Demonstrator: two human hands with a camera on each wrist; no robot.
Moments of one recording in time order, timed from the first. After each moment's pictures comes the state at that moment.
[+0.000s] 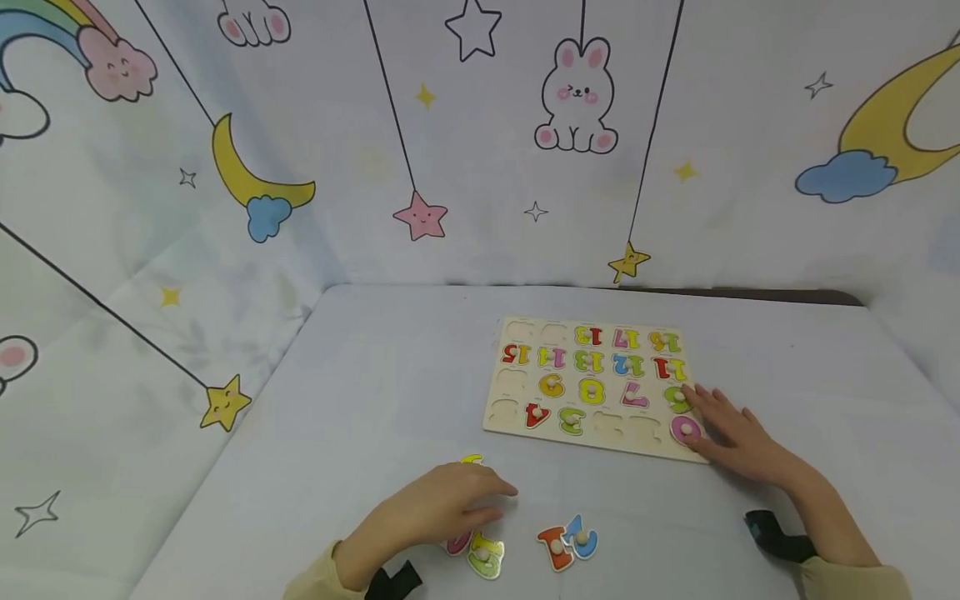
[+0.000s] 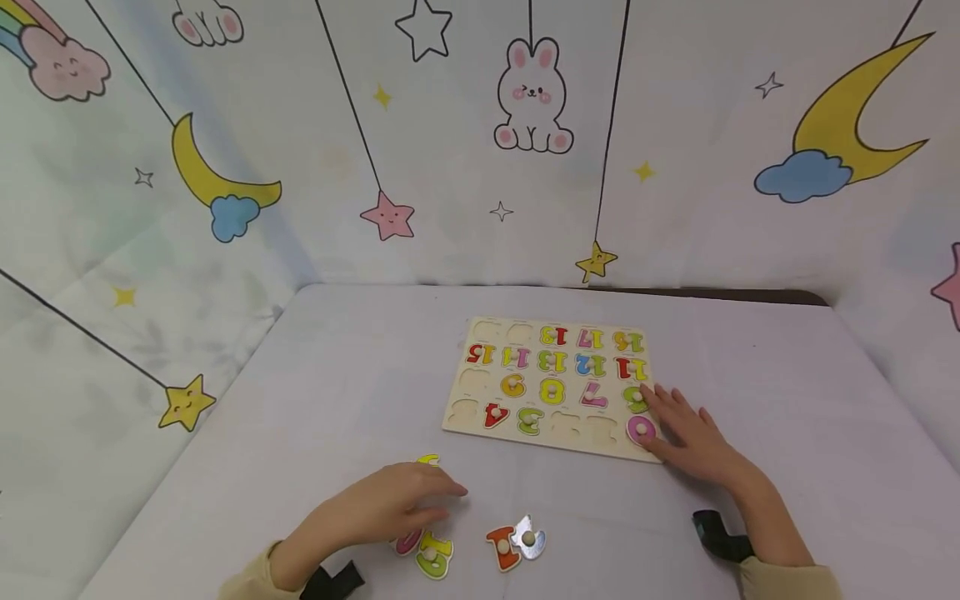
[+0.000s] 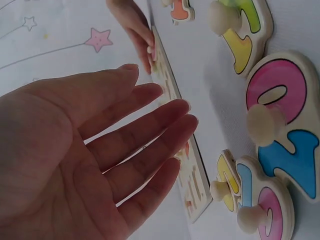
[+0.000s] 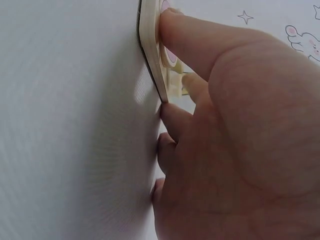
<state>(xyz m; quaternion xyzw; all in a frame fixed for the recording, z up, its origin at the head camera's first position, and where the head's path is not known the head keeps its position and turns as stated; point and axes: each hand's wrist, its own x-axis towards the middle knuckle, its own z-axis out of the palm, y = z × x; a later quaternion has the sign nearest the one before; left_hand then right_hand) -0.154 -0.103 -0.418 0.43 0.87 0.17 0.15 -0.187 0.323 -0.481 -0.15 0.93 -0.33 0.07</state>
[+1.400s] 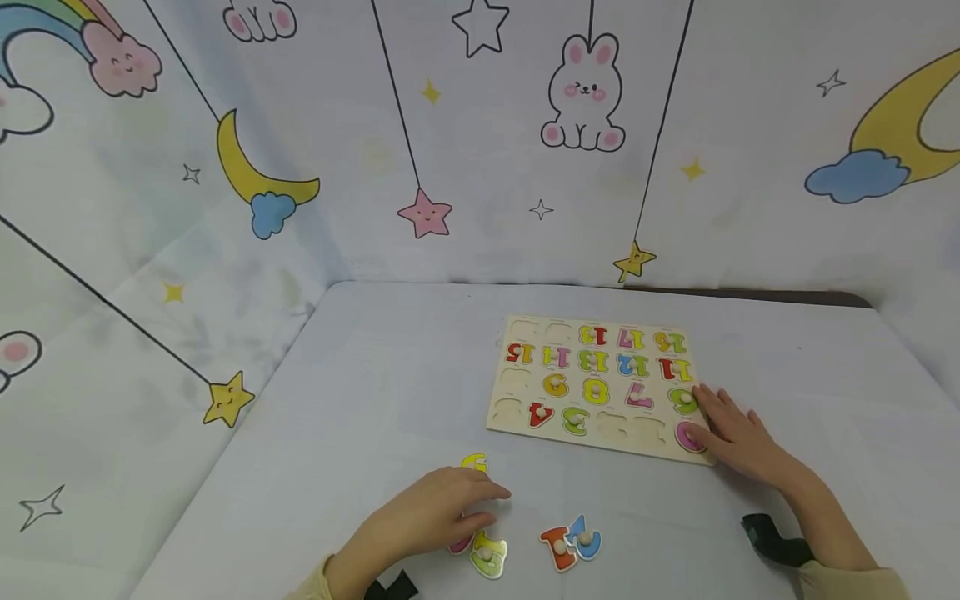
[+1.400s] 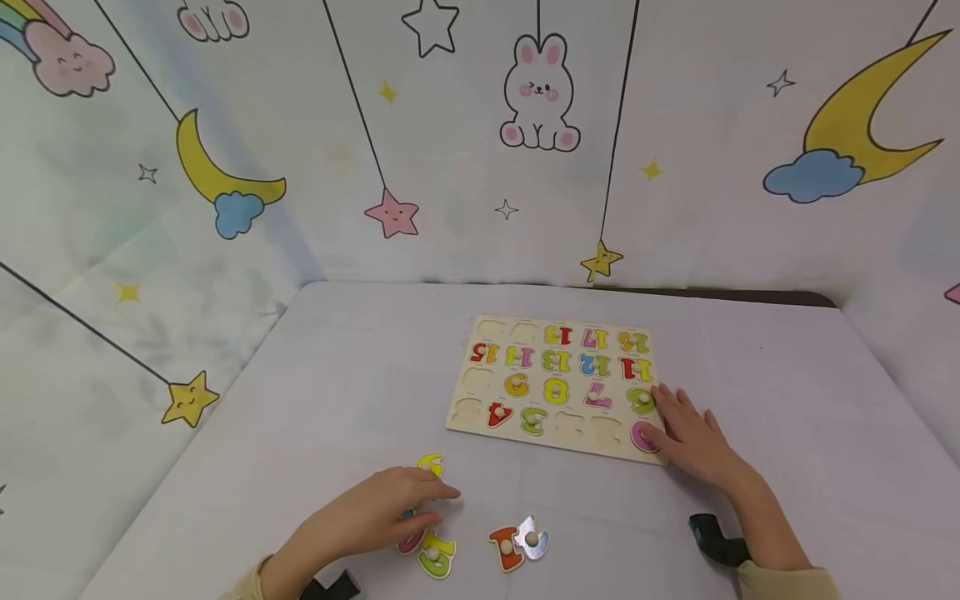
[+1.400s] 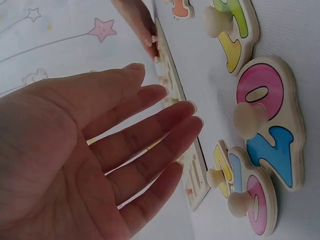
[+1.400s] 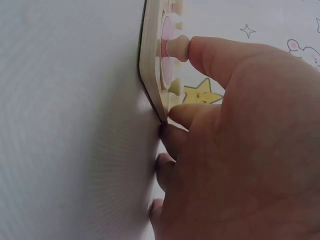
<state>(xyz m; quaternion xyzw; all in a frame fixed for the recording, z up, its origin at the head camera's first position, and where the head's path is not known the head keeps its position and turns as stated) -0.146 -0.114 -0.415 0.42 0.88 0.18 0.13 -0.189 0.311 -0.475 -0.10 0.94 -0.33 0.09</state>
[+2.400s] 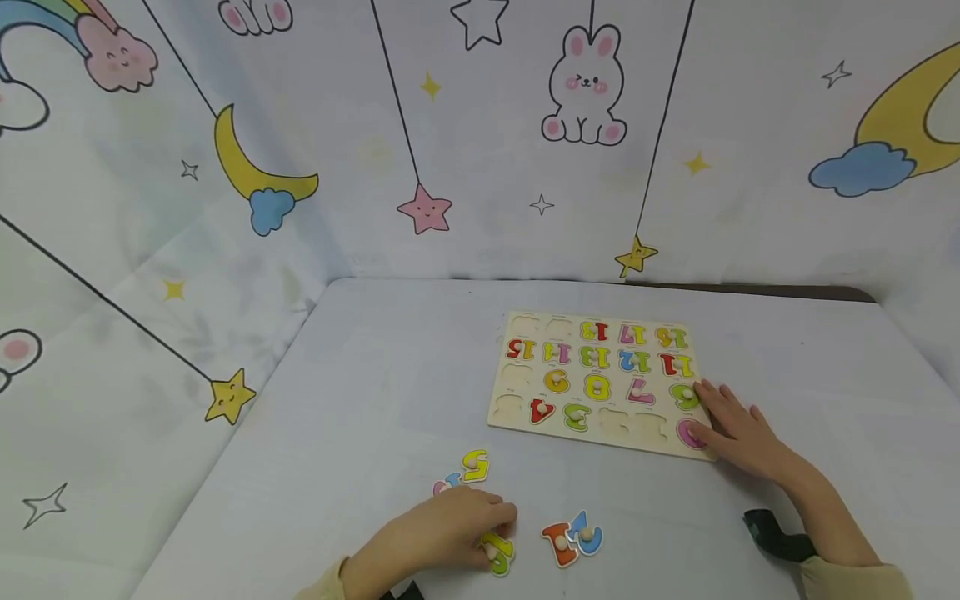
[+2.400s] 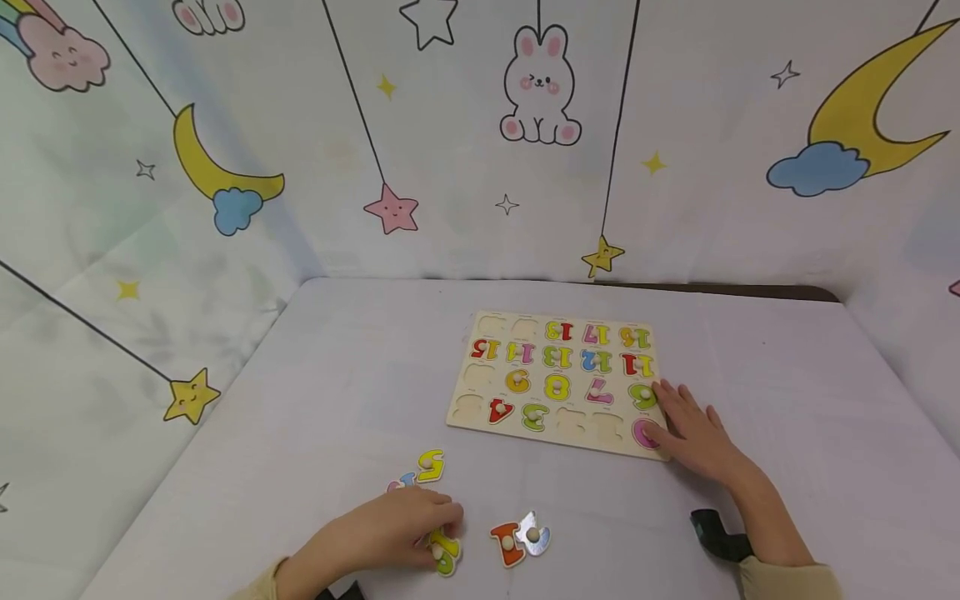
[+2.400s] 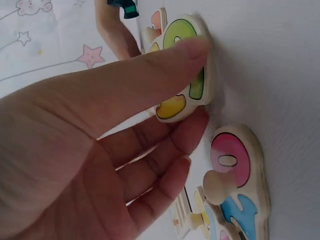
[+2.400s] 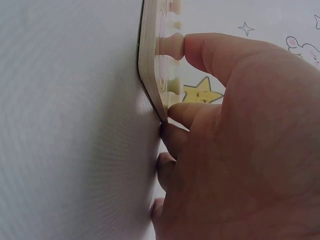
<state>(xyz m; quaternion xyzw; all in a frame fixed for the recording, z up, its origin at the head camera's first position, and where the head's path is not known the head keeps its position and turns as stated) -0.137 -0.101 -0.430 0.47 0.86 0.13 0.16 -0.191 0.312 -0.478 -0.10 0.94 -0.32 0.09</state>
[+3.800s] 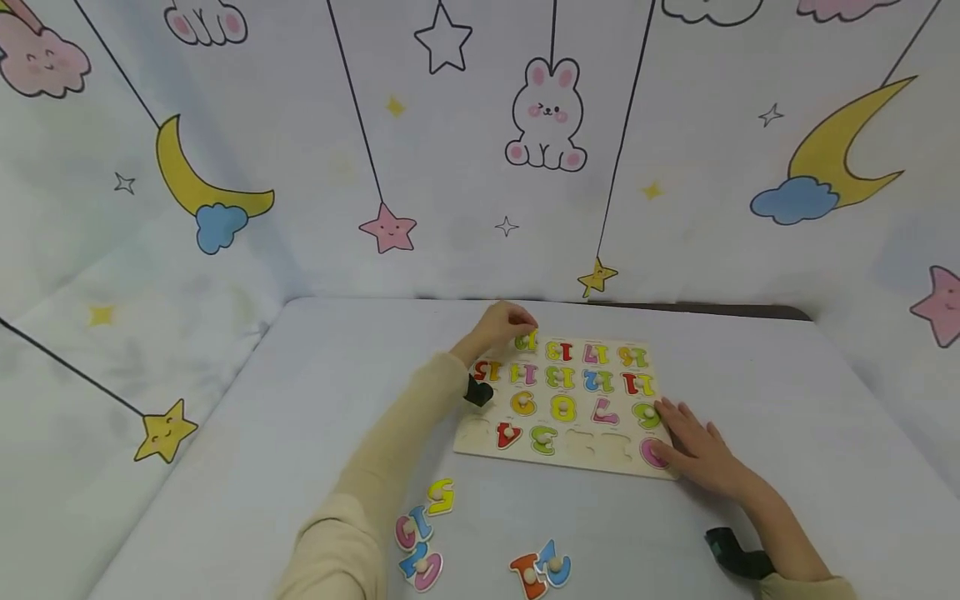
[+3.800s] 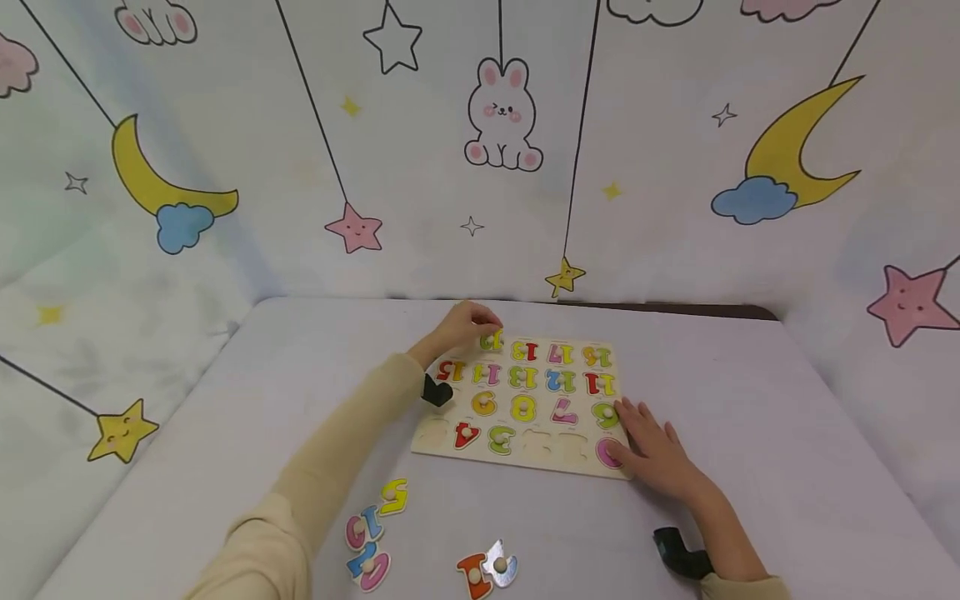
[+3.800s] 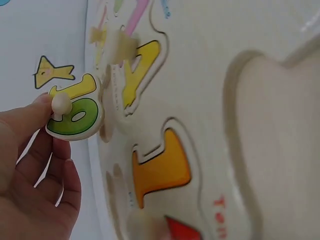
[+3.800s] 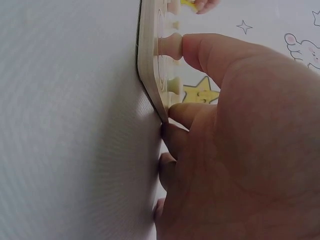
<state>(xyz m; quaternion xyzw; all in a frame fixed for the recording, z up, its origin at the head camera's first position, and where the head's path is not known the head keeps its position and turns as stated) -0.421 0.014 -0.456 0.27 0.86 0.42 0.10 -0.186 0.310 -0.478 -0.08 0.93 -0.34 0.06</state>
